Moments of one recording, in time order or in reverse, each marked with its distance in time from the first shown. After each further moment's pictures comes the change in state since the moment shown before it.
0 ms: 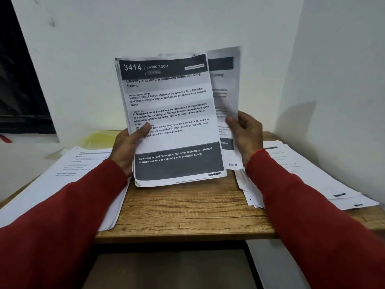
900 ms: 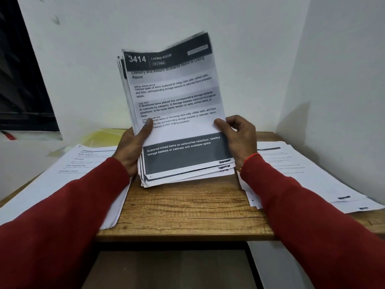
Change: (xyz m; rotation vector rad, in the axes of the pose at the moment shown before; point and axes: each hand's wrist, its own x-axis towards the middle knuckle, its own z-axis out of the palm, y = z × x) left_hand -0.004 0.000 0.006 0.035 -0.044 -0.001; right_hand -0.023 -0.018 0.020 -0.042 -0.023 0.043
